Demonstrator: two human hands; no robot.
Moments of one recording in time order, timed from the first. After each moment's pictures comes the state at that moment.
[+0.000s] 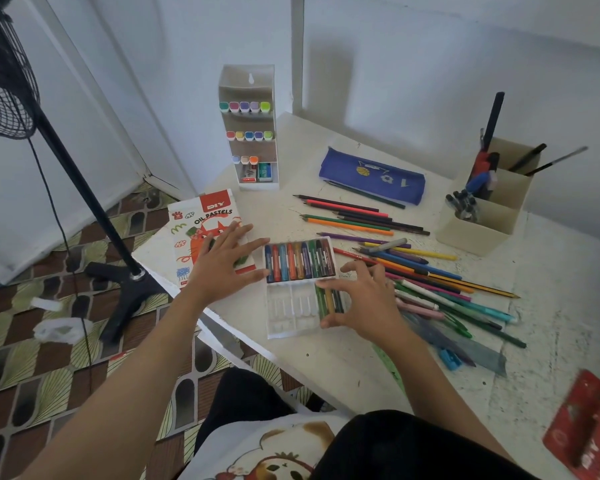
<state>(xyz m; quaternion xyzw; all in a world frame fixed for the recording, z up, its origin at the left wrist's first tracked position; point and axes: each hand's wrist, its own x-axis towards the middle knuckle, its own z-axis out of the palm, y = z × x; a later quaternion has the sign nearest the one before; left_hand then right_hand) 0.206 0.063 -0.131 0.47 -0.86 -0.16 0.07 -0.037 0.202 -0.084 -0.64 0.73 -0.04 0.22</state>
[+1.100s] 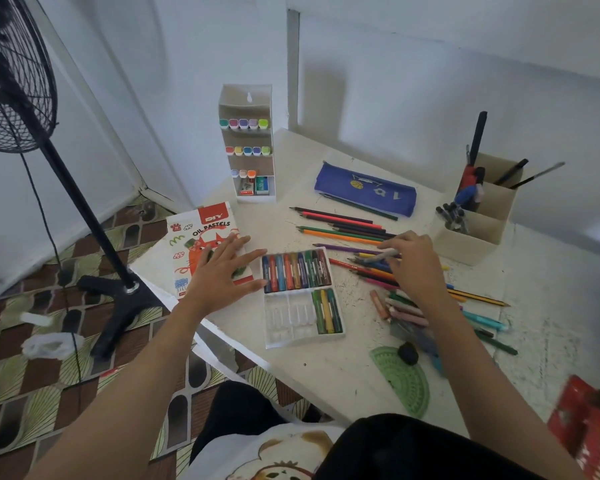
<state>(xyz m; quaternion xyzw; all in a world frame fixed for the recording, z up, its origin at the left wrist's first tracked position) 0.206 0.063 -0.131 0.47 -0.87 -0.15 0.07 -0.121 0.166 -0.074 -0.57 0.80 -0.17 0.07</state>
